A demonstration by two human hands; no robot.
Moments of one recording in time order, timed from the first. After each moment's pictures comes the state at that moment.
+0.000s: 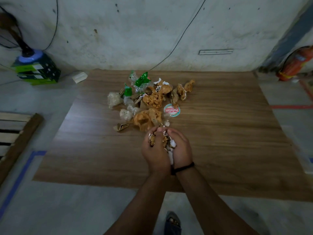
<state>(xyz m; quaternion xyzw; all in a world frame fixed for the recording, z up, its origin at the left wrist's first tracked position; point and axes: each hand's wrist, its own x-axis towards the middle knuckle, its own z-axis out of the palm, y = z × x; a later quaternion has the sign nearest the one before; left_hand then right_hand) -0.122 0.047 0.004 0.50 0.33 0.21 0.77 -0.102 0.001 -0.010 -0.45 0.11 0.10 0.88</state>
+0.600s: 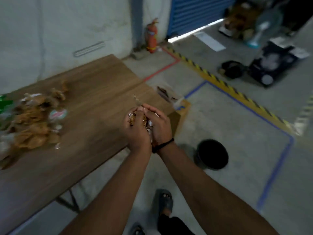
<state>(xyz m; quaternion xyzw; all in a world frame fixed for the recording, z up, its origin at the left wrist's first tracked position) -0.262 -0.157 0.057 0.50 0.07 -0.04 0.86 -0.285 -0.196 0.068 -0.45 0.24 -0.23 0.83</state>
